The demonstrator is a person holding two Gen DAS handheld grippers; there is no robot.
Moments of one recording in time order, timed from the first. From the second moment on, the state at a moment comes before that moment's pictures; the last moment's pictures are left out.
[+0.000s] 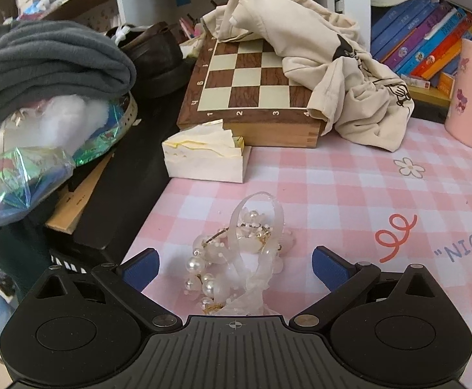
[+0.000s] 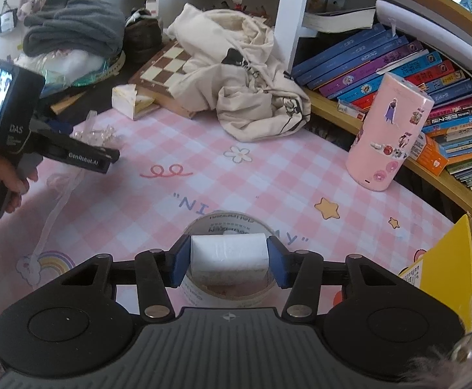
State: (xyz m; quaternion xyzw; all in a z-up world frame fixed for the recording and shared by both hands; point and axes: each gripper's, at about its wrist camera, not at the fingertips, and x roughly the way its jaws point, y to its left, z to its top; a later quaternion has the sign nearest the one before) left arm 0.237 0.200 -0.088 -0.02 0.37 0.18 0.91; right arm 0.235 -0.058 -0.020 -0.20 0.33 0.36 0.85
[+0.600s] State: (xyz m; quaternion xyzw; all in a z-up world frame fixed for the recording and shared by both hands) left arm 0.232 0.184 -0.077 -0.05 0.39 0.13 0.91; right arm 0.229 -0.075 0.016 -0.17 0.28 0.35 0.88
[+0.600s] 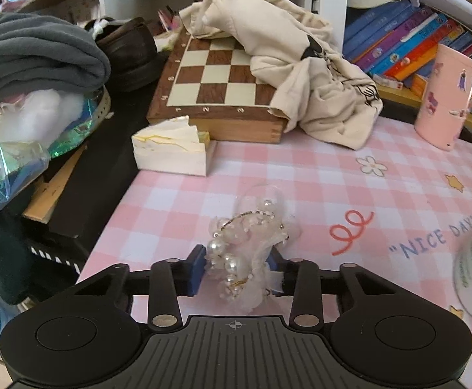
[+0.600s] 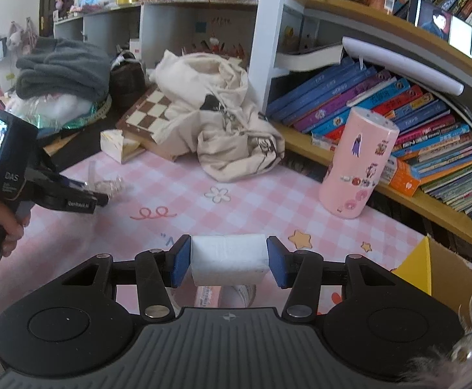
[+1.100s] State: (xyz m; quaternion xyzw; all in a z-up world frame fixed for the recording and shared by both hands) left arm 0.159 0.162 -0.015 -0.12 0.32 0.09 0.94; right arm 0.188 -0.083 0.034 -0.16 0.26 0.38 0.87
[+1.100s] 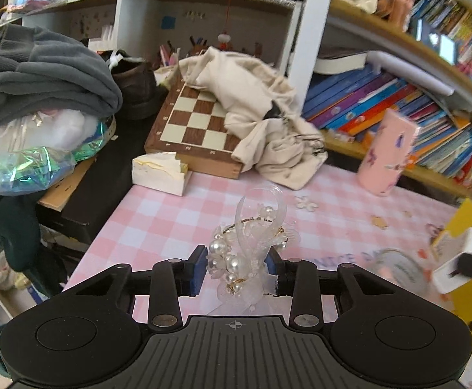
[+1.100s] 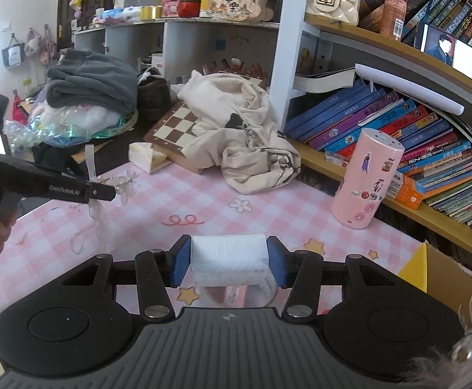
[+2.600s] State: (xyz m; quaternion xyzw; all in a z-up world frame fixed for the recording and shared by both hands) left arm -0.004 0.057 0.025 -0.13 0.28 -0.07 0.95; right arm 0.036 -0.161 0.020 -0.14 0.32 0.32 0.88
